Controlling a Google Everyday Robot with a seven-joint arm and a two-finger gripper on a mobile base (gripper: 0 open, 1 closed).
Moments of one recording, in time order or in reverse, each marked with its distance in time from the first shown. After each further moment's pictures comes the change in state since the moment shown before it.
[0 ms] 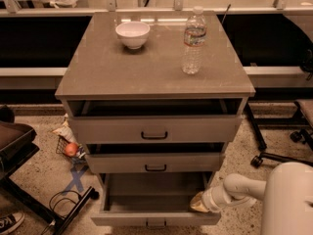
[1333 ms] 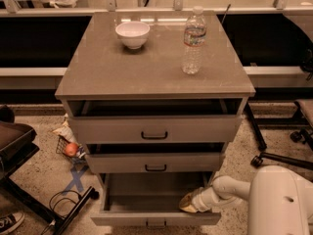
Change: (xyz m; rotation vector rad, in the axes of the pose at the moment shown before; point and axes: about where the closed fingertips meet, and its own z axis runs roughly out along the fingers) arm -0.018 -0.004 0.062 -0.051 -0.079 -0.018
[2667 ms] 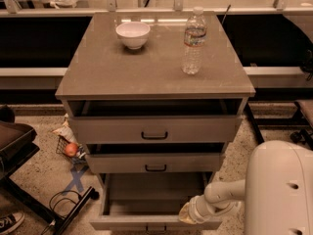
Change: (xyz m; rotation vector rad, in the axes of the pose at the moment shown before) arm -0.026 0.077 -0.029 -0.010 0.188 -0.033
